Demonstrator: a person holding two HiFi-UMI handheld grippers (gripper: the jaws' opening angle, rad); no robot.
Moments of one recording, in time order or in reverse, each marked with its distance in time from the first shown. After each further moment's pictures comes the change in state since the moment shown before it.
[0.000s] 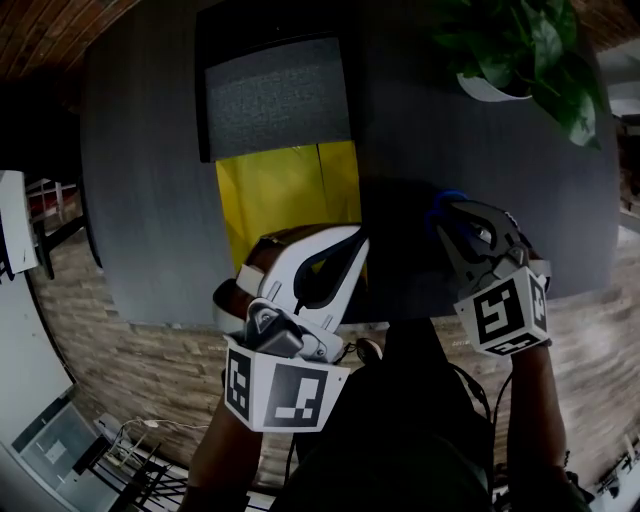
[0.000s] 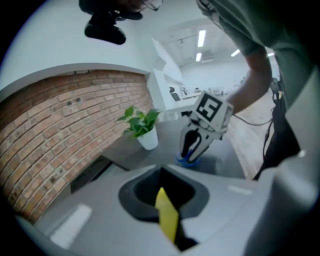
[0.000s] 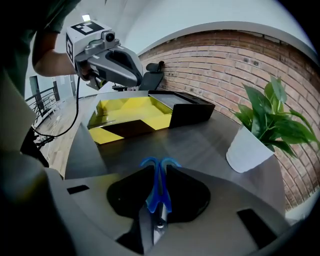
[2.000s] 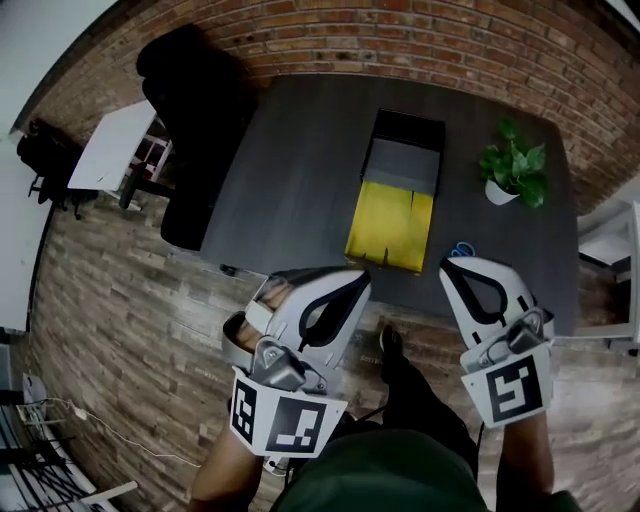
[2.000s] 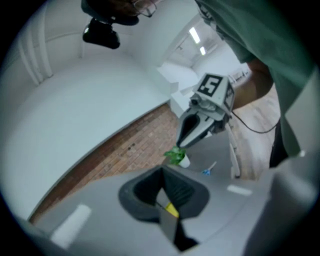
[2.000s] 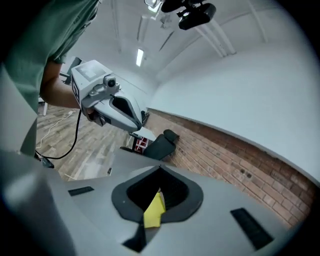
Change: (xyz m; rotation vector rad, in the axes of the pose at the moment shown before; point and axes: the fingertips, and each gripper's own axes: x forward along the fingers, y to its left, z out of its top) left arm -0.315 -0.033 0.119 0.140 -0.086 0.510; right arm -0.265 0.136 0.256 -0.407 -0.512 -0.108
